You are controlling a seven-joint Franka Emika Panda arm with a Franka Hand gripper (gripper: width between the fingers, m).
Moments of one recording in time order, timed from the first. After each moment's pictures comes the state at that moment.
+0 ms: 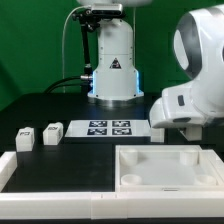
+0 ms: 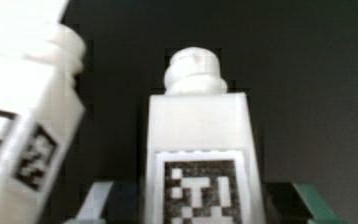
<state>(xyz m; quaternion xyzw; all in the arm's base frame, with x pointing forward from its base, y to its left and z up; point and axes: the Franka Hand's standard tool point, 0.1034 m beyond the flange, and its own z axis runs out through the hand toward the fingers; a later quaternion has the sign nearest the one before) 0.384 0.152 0.032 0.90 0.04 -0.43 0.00</state>
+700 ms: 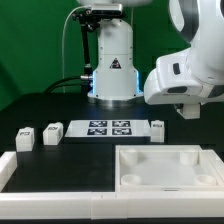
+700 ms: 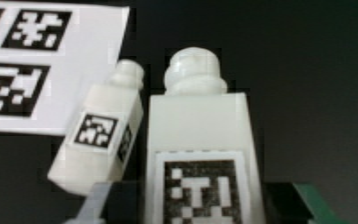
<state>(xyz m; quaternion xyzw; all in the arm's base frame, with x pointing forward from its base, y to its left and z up) 0.418 0.145 0.075 0.93 0.03 -0.37 0.00</state>
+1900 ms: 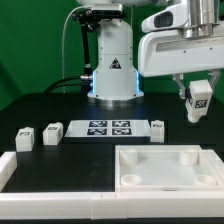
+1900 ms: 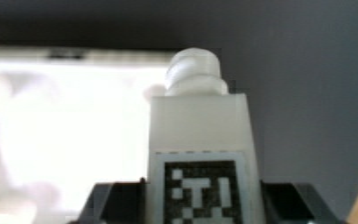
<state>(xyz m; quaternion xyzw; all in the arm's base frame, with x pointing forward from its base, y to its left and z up) 0.503 0.130 0.129 0.99 0.04 0.10 -0.05</state>
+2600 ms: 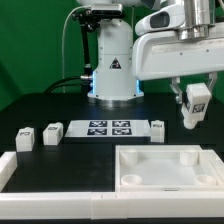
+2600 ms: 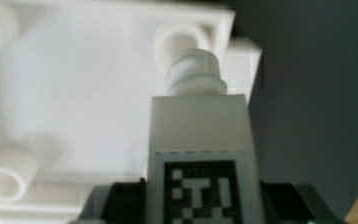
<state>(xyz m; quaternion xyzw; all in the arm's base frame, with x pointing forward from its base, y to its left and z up) 0.531 0.119 0.123 0.99 0.07 0.10 -0.04</state>
